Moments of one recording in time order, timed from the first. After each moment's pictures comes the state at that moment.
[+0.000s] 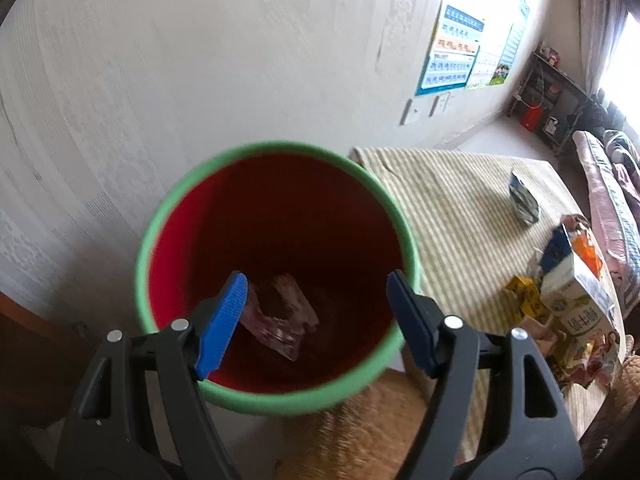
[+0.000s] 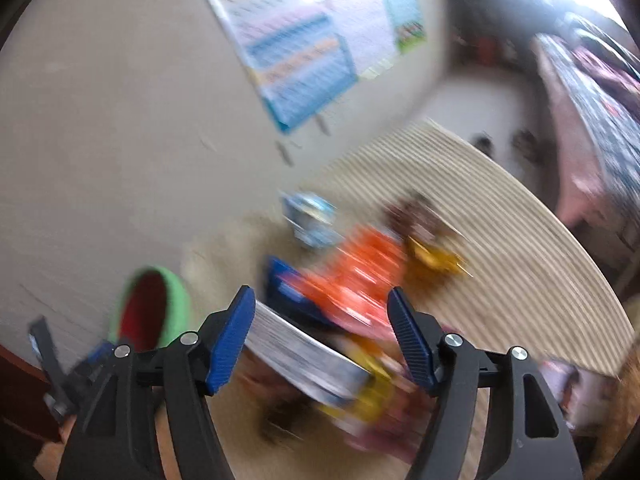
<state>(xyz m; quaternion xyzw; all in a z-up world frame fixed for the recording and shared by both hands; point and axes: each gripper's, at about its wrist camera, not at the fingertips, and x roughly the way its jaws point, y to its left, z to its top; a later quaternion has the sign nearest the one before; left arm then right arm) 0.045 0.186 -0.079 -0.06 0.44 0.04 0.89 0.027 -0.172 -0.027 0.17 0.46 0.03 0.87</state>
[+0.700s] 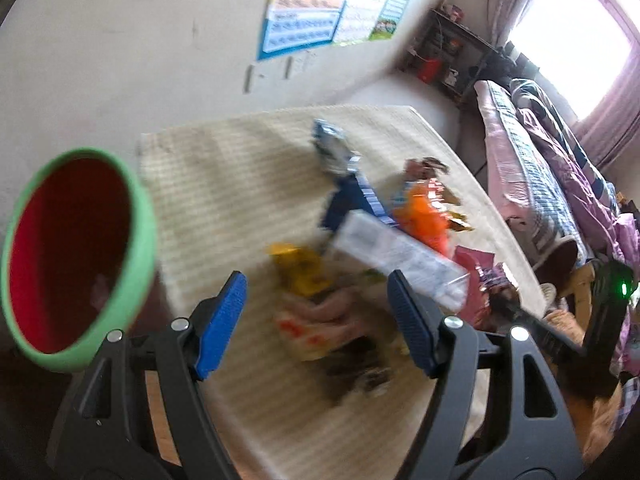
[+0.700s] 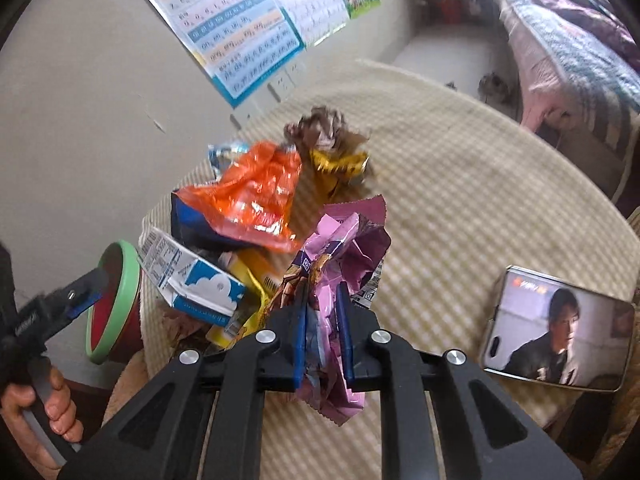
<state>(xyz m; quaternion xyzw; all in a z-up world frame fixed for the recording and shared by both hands) 0.053 0.009 -0.054 -0.07 0.48 -0.15 0.86 -0.032 -0.229 -0.087 0.22 0.47 0.01 0.85</state>
